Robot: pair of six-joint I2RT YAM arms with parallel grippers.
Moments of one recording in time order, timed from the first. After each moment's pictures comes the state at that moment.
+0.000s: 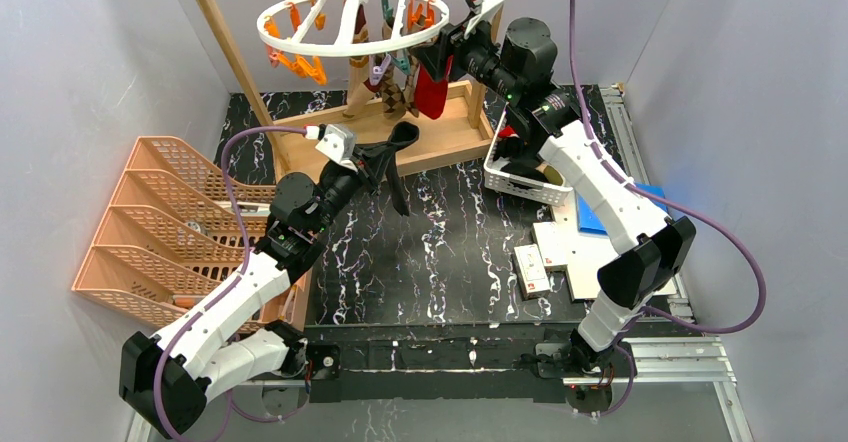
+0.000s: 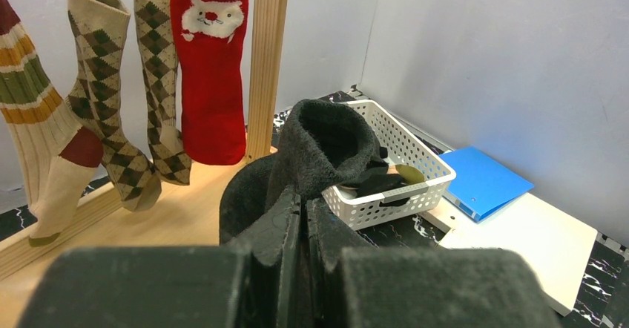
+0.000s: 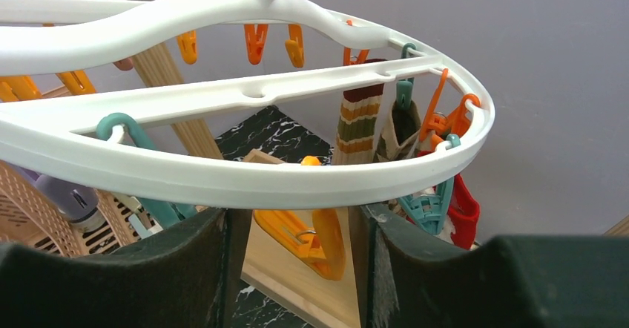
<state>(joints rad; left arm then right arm) -0.59 0.97 0.76 0.43 0.09 -0.11 0.61 1.69 1.89 -0.08 -0.24 0.10</state>
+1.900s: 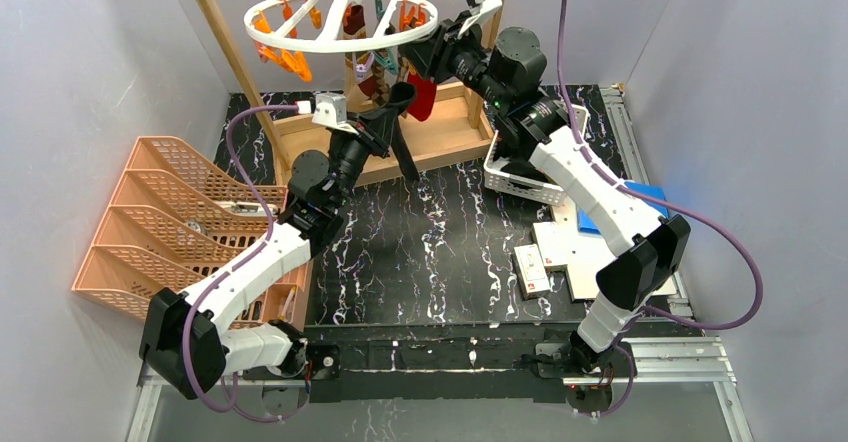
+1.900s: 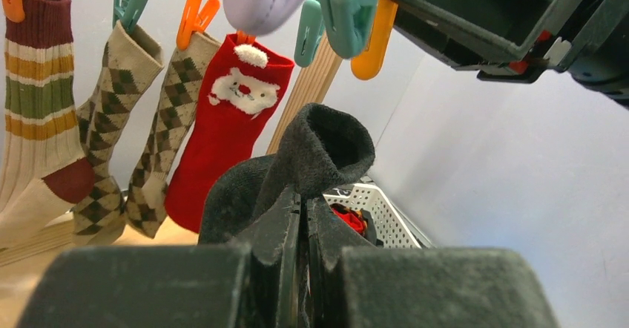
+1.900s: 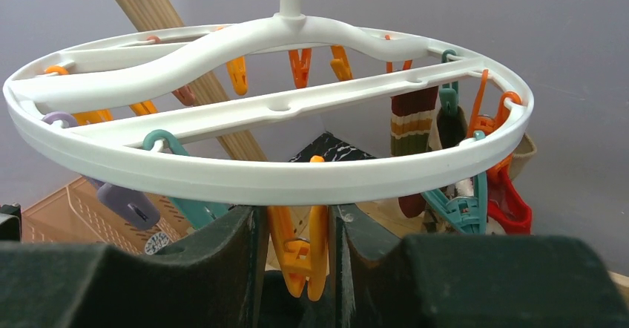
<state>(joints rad) -0.59 1.19 0.88 0.64 -0.13 -0.30 0.67 1.69 1.85 0.04 -0.20 0.32</state>
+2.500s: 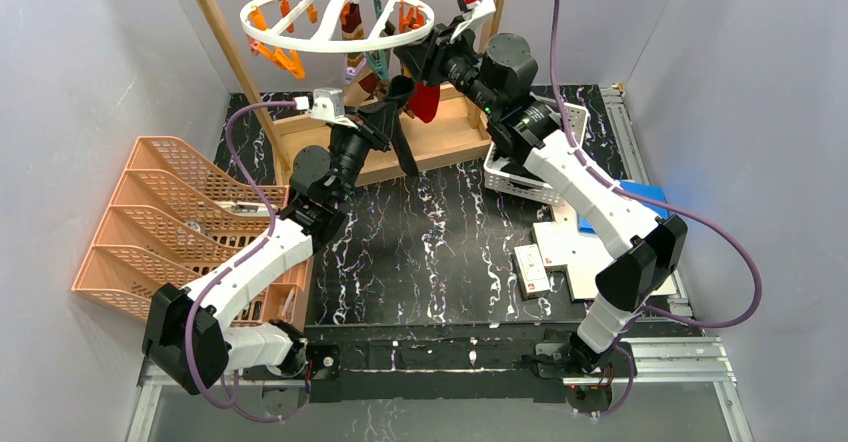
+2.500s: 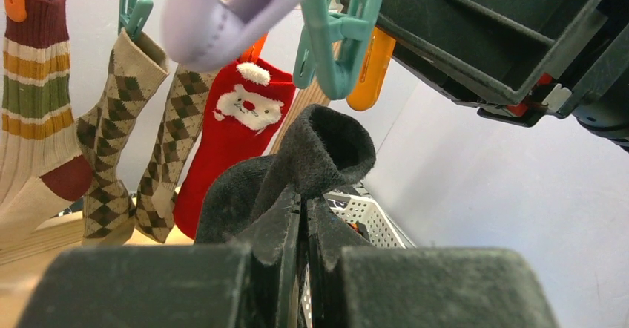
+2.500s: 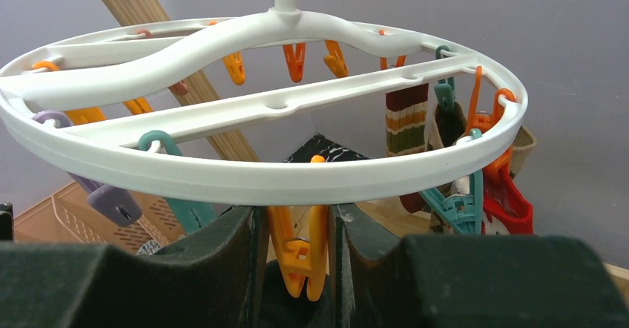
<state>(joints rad) -0.59 1.22 0.91 0.65 -0.15 -0.34 0.71 1.69 1.84 0.05 -0.11 0.30</state>
